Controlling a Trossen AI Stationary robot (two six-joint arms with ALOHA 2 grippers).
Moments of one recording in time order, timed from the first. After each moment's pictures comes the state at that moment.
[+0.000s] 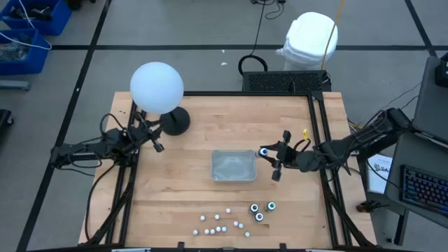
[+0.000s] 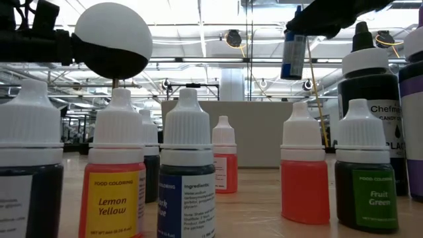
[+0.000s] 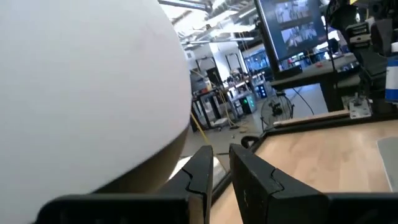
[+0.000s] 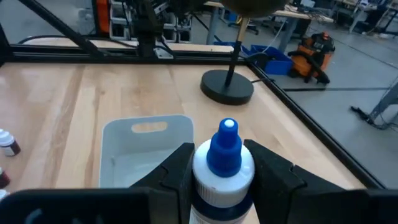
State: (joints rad) left arm 0.08 0.05 0.01 0.29 -0.44 0.46; right arm 0.41 1.03 0.62 0.03 0.71 0.12
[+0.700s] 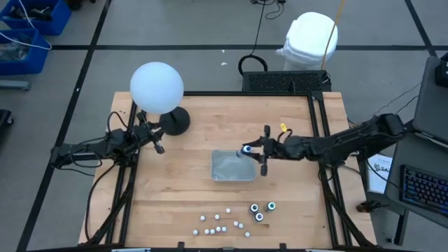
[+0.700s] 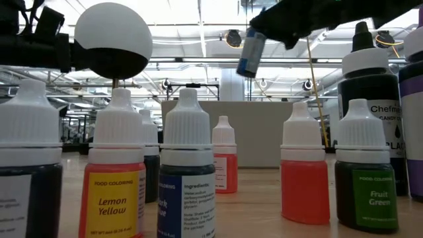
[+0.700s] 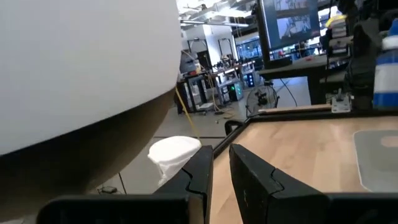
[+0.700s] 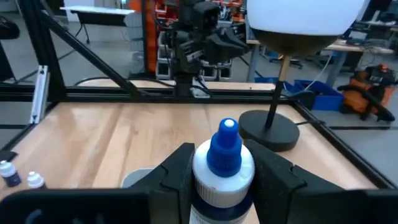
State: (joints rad) left arm 0.08 0.05 0.01 0.20 -0.44 0.30; right arm 0.16 1.24 0.60 0.49 0.28 -0.01
